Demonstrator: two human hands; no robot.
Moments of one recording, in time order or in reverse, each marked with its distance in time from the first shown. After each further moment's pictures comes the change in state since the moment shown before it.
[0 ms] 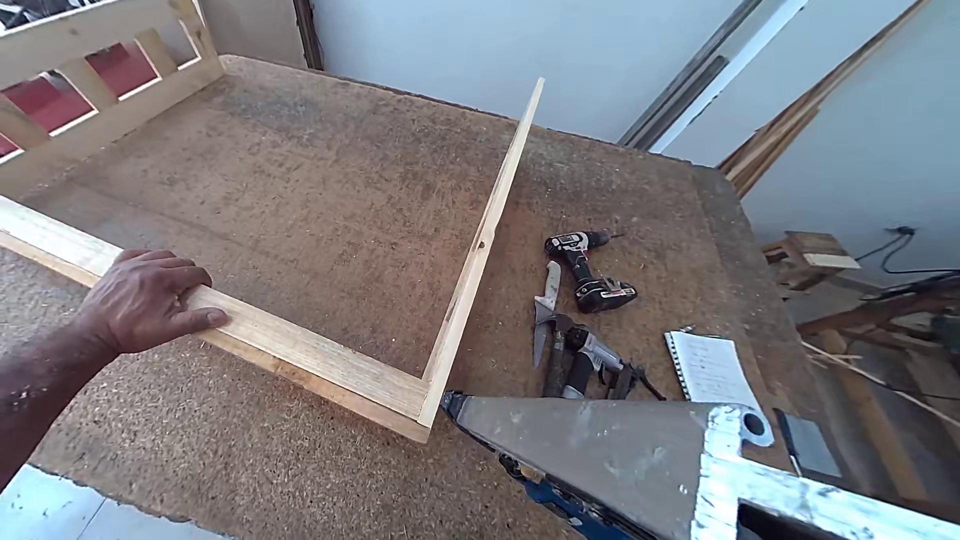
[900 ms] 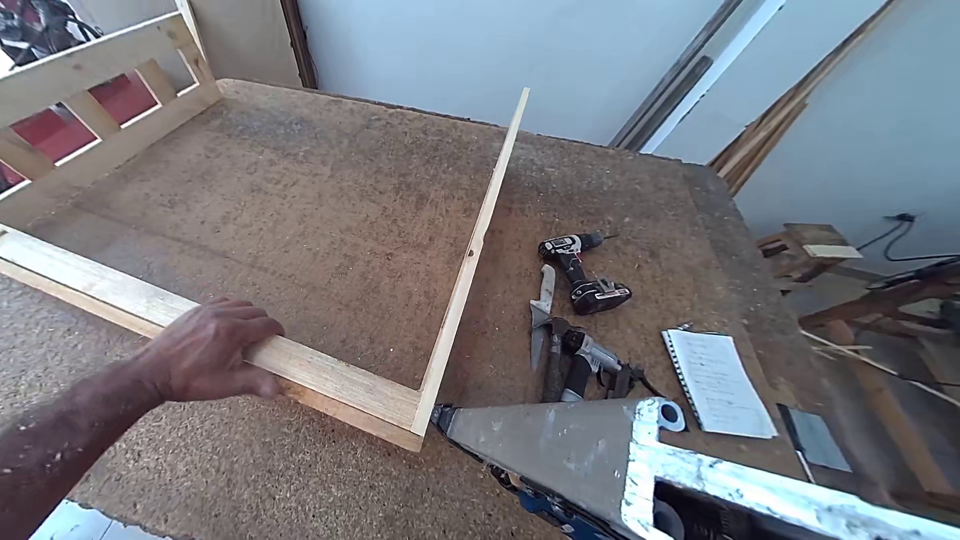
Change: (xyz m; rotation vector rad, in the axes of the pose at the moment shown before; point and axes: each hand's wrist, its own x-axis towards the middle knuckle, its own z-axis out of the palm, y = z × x) left_hand 0.024 0.093 -0.017 -0.110 -0.116 0.283; right_hand 0.050 -0.051 0.025 0.051 0.043 0.161
